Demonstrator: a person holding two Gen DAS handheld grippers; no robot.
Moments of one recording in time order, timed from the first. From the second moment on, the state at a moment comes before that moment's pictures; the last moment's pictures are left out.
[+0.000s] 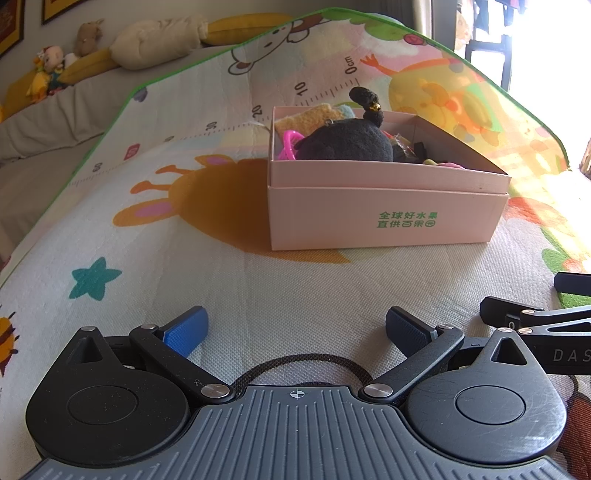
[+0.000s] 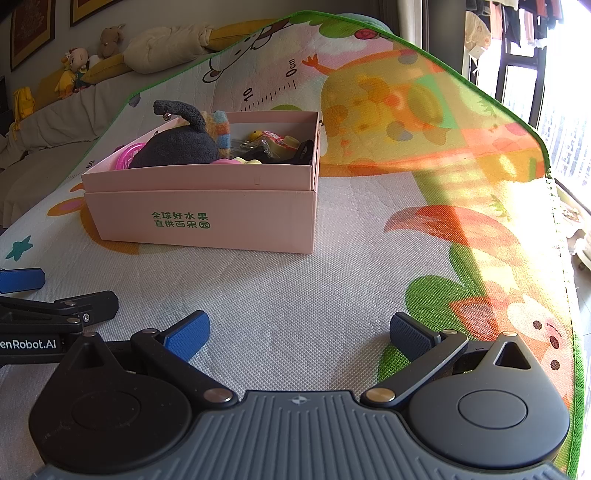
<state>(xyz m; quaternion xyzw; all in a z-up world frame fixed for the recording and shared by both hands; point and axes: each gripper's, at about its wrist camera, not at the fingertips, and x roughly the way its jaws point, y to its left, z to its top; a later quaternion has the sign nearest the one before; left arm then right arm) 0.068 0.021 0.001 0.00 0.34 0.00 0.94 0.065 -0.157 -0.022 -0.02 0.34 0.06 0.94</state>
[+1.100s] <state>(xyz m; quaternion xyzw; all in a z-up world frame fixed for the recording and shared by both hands) 0.065 0.019 0.006 0.00 0.37 0.00 0.93 0.065 -0.158 -0.022 -0.02 0.34 0.06 0.94</state>
